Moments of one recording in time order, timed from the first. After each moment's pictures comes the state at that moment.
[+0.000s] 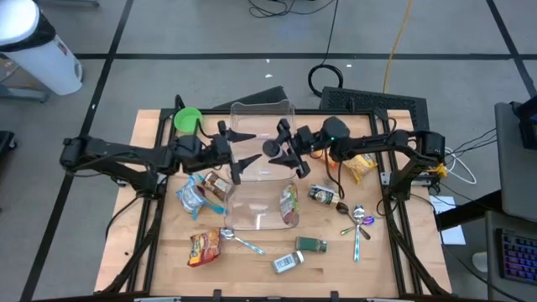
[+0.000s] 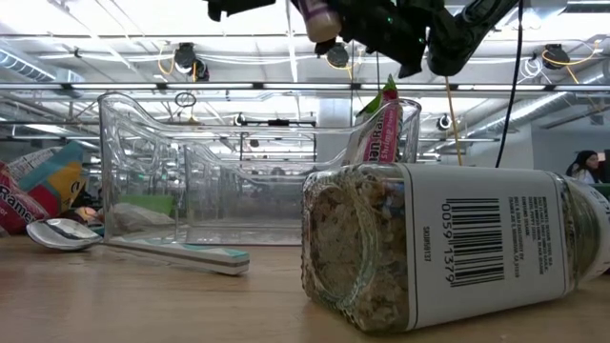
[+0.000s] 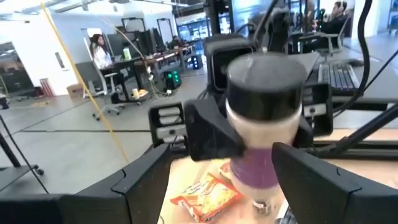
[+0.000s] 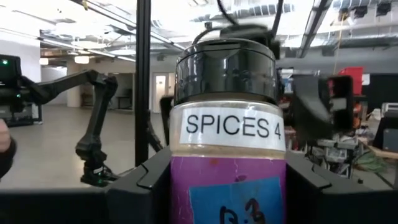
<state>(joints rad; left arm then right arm) -0.02 1.17 0.86 0.34 -0.30 0.16 -0.28 1.65 0.93 1.12 -0.66 0.17</state>
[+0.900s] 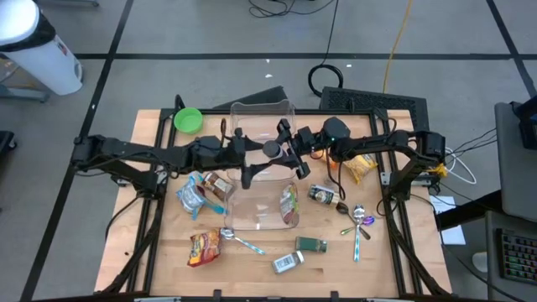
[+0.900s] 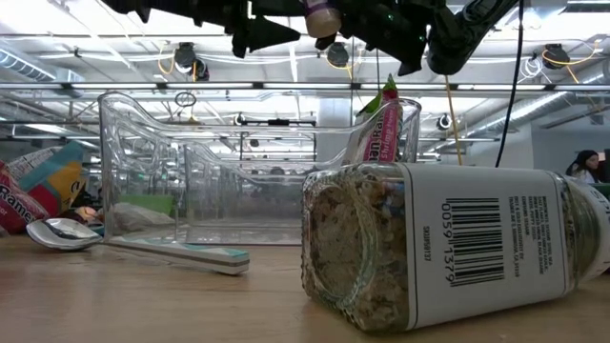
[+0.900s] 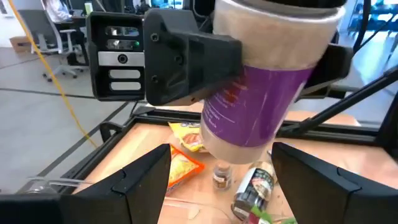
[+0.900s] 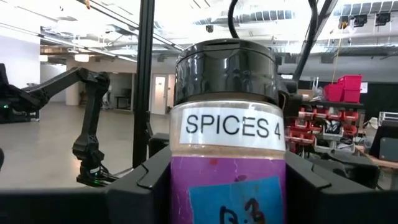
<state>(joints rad) 0.04 1.32 0.85 0.37 -0.12 -0.01 -0.27 1.65 0.93 1.13 -0.66 0.14</state>
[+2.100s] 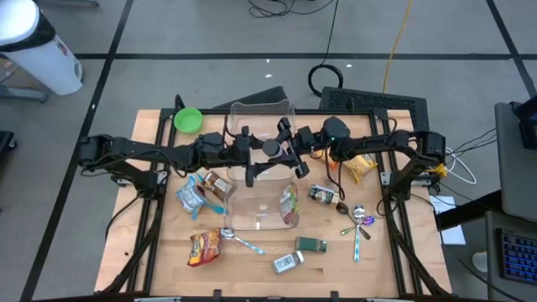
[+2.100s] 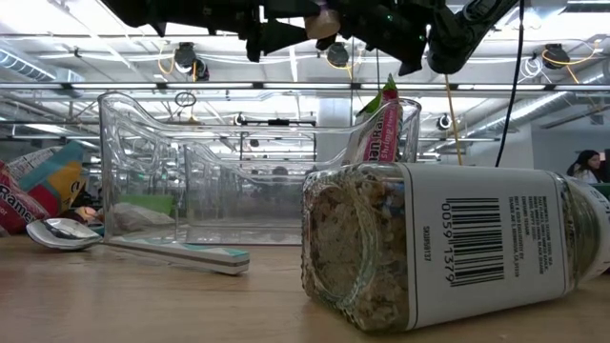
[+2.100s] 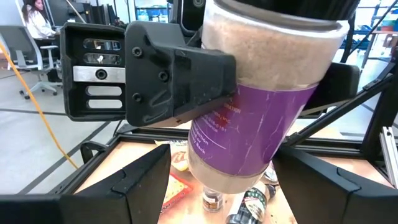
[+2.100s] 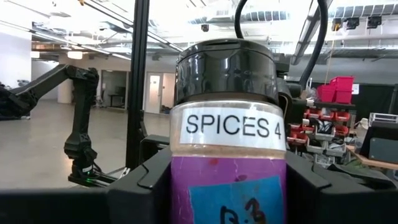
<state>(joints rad) 0.10 1.39 0.85 0.52 -0.01 0.00 -0.26 1.65 0.93 1.12 -0.65 0.12</state>
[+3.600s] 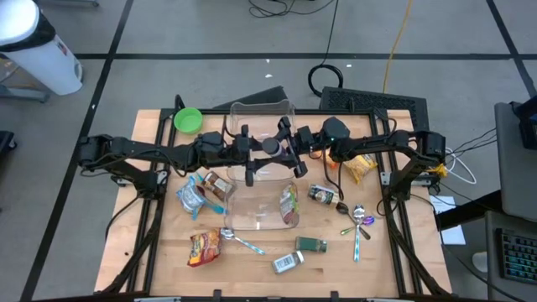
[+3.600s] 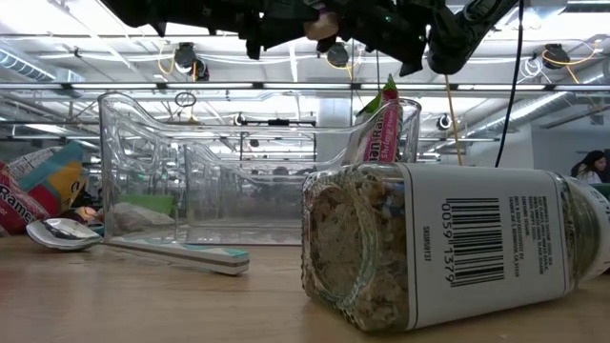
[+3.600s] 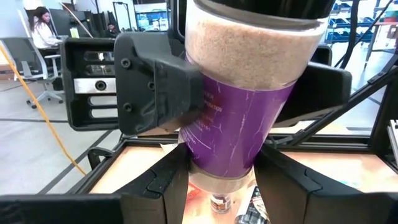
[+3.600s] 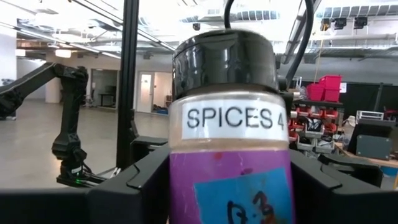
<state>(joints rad) 0.10 1.39 0.85 0.52 -0.01 0.05 -0.26 1.65 0.93 1.12 -0.61 0.11</state>
